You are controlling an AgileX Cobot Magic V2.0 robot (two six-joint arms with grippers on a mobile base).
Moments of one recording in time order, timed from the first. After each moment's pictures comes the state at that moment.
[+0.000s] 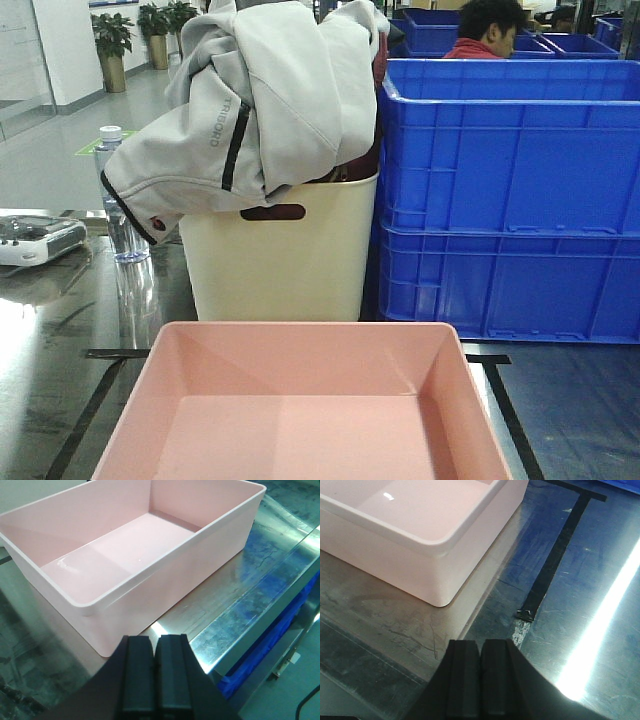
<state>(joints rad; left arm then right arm) -0.61 0.29 -0.53 -0.21 0.73 0.23 0.74 0.41 -0.52 -0.32 0.84 0.31</state>
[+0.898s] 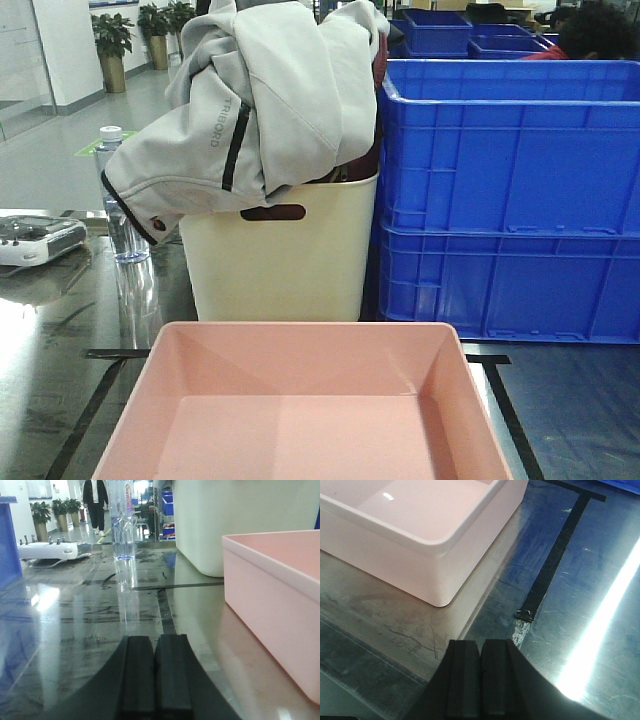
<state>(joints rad) -0.08 -0.01 0.03 0.11 0.07 -0.12 0.74 0.41 -0.52 -0.32 0.84 0.31</state>
